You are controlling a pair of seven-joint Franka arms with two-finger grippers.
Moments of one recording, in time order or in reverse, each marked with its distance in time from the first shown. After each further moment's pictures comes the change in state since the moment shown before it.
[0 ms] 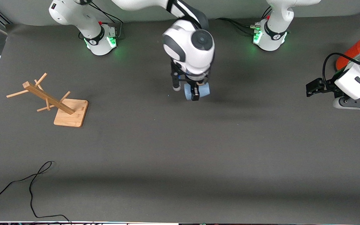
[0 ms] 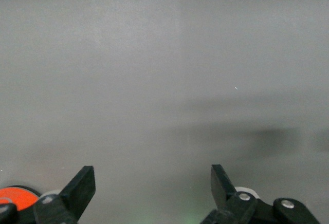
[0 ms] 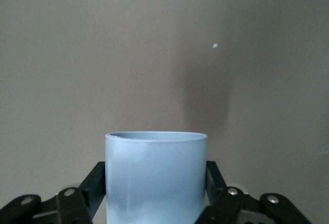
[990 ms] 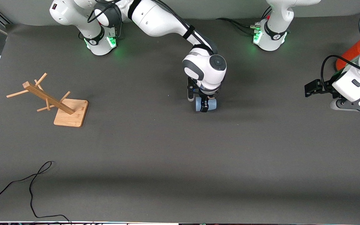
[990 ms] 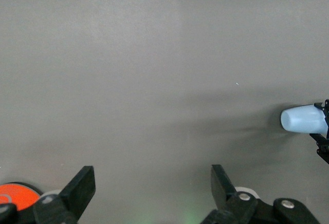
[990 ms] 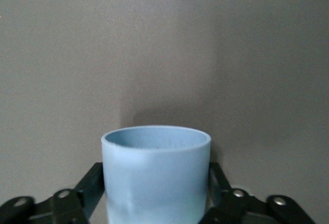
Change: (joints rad) left arm -0.001 0.012 0.000 0.000 0.000 -0.014 0.000; right arm 0.041 0.286 -0.006 0.136 -0.038 0.150 0.174
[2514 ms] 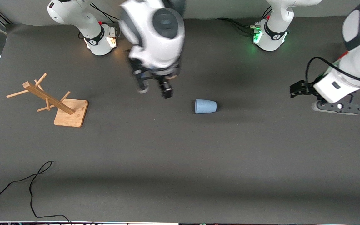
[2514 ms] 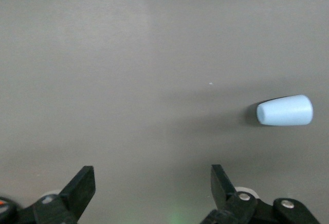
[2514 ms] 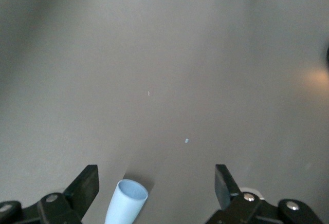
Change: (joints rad) left arm -0.100 0.022 -0.005 0.000 -0.043 0.031 -0.062; right arm -0.270 -0.535 -0.039 0.015 0.000 -0.664 -0.857
